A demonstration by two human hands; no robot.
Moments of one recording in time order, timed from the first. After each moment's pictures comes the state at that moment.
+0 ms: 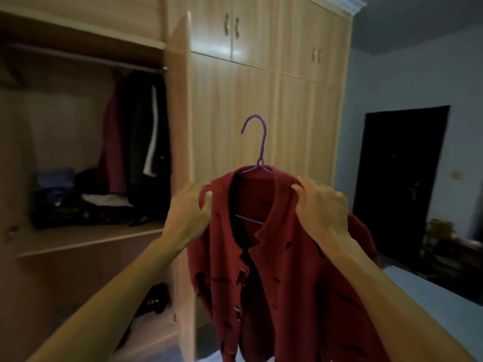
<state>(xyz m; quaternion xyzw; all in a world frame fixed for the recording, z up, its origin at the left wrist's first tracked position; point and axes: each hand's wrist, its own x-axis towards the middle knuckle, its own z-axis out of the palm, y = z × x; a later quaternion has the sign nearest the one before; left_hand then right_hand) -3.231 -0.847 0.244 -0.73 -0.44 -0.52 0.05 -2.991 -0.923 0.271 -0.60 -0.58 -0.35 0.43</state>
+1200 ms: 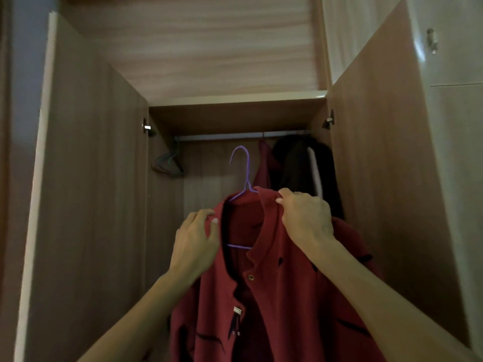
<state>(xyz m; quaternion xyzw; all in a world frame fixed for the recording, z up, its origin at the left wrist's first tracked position) -3.690 -0.437 0.367 -0.57 -0.58 -0.53 0.24 -3.488 -0.374 0.408 -0.40 -0.71 -0.32 0.48</state>
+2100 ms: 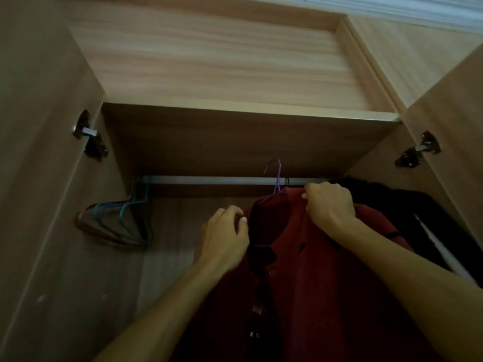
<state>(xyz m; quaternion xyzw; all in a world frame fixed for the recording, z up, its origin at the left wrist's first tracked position) -3.892 -0.038 0.559 -0.65 -0.45 -0.55 0.28 -3.686 0.004 0.611 -0.50 -0.58 -0.44 0.47</state>
